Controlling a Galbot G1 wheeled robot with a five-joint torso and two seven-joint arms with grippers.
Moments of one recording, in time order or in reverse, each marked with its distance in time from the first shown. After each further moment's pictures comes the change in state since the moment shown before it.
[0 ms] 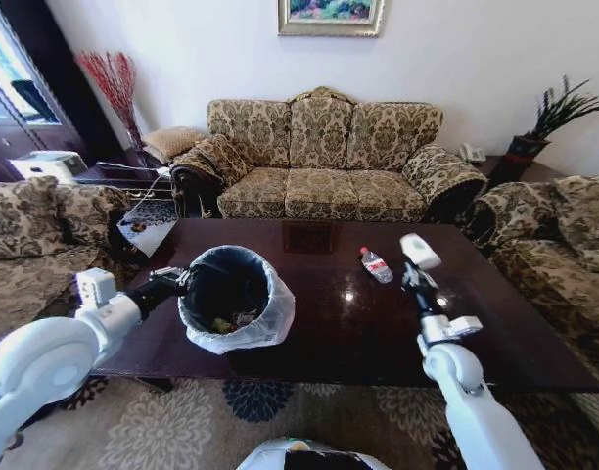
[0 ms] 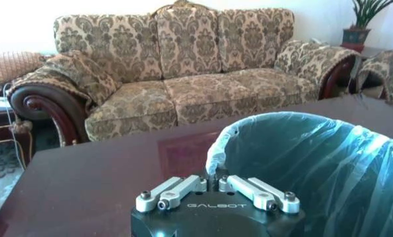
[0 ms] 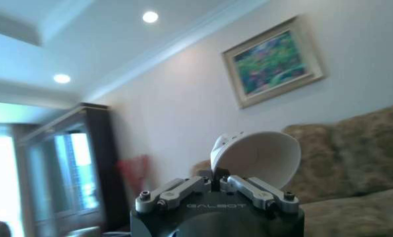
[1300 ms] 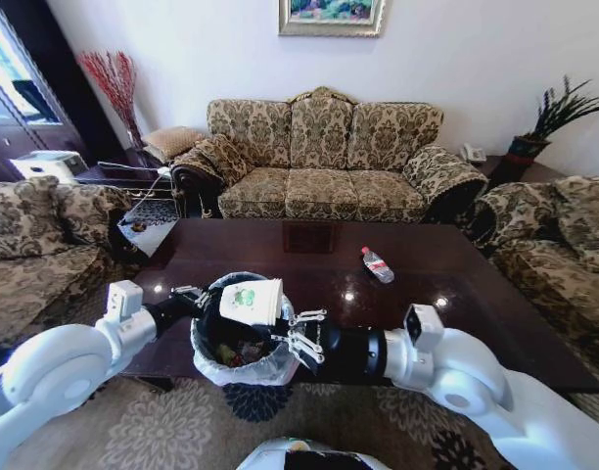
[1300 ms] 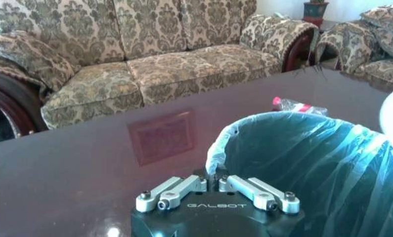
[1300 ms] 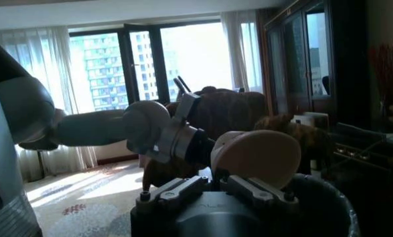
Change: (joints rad) left arm 0.044 0.012 0.024 -0.079 0.038 0.063 0.051; right arm 0.474 -0.381 -0.547 0.154 0.147 -0.319 -0.344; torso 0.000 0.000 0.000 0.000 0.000
